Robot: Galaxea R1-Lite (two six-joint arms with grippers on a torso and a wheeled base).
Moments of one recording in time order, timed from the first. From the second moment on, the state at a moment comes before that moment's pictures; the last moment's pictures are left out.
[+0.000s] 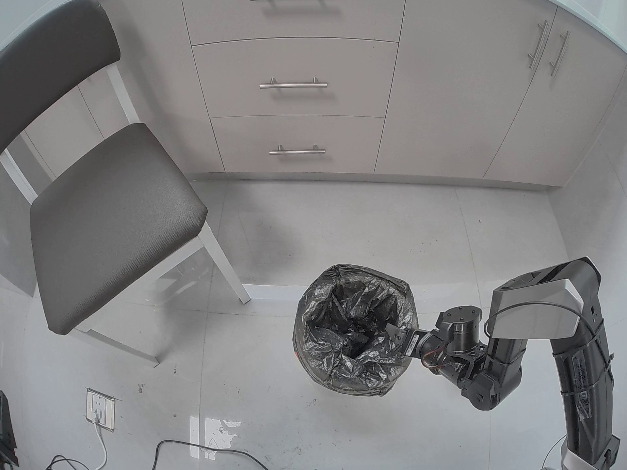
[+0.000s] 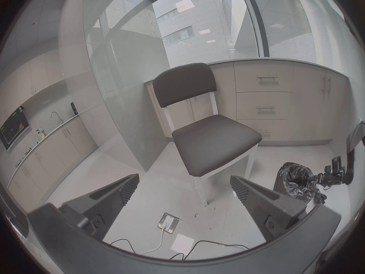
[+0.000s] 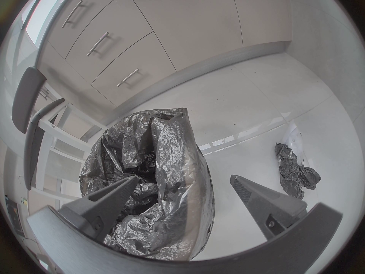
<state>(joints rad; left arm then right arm) 0.00 0.06 -0.48 0.52 0.41 0.01 0.42 2.53 -0.64 -1.46 -0.15 0.53</state>
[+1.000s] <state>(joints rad) 0.00 0.01 -0.03 0.01 0.14 -0.03 0.35 2.52 -0.66 -1.48 -0.15 0.46</state>
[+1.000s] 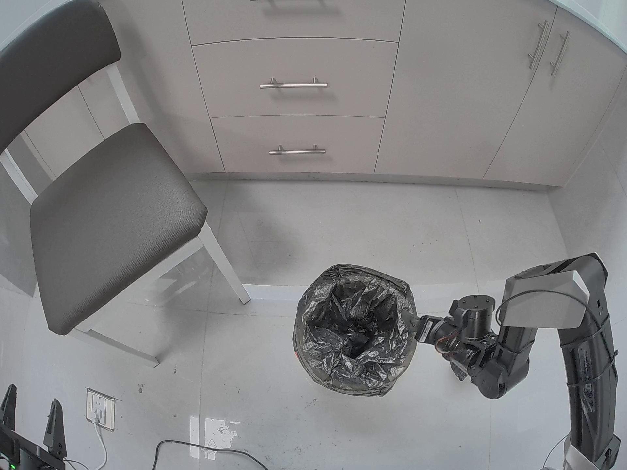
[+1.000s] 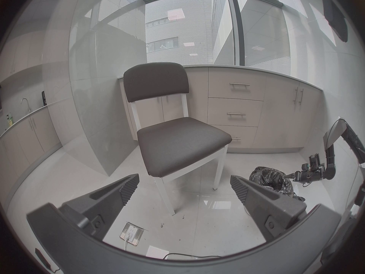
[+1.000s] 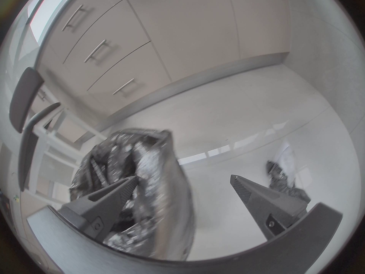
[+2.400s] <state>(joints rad) 0.00 0.01 -0.02 0.01 0.03 -0.03 0.06 2.62 -1.48 -0.56 -0.19 0.45</state>
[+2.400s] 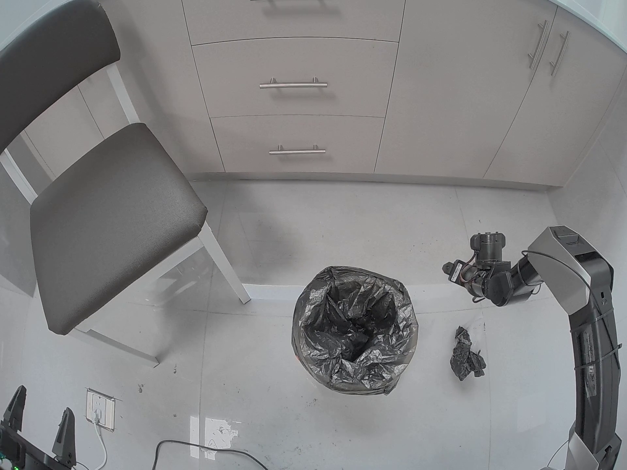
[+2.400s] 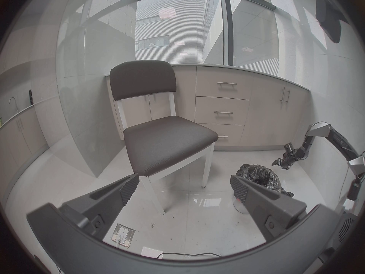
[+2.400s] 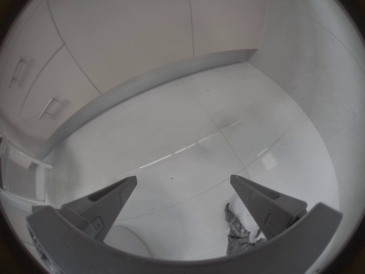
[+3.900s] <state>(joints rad) 0.00 0.02 -0.02 0.01 0.02 -0.04 0.01 2.96 -2.00 0.38 -0.37 0.53</state>
